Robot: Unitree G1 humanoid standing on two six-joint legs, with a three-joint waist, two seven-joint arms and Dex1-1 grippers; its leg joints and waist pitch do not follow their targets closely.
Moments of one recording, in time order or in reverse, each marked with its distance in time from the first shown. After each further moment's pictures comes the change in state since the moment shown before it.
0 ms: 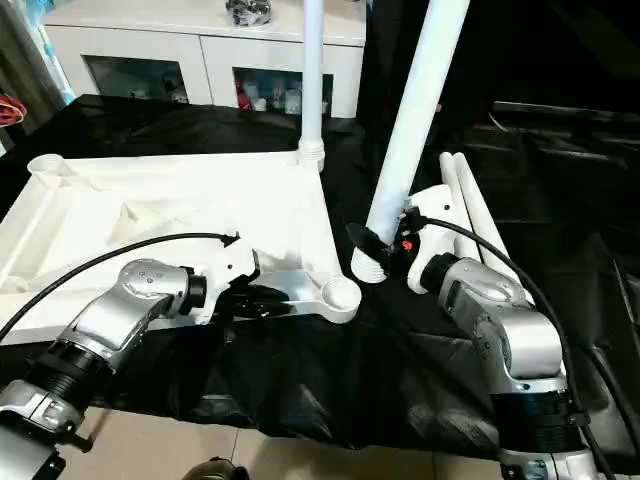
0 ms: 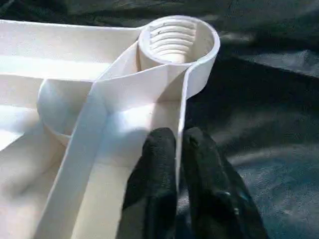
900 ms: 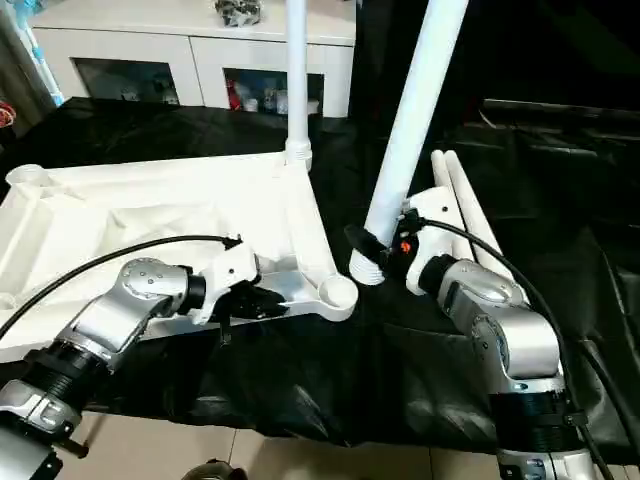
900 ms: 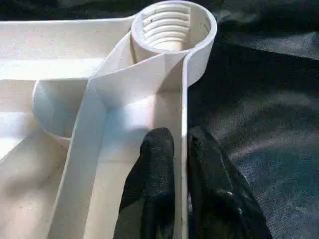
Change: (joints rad) left arm 0.006 0.012 -0.007 -0.013 0.039 0.006 0.007; right arm 0.000 0.002 0.000 0.011 0.001 0.000 0.009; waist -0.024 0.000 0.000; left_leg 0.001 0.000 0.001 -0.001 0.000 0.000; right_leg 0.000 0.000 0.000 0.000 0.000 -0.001
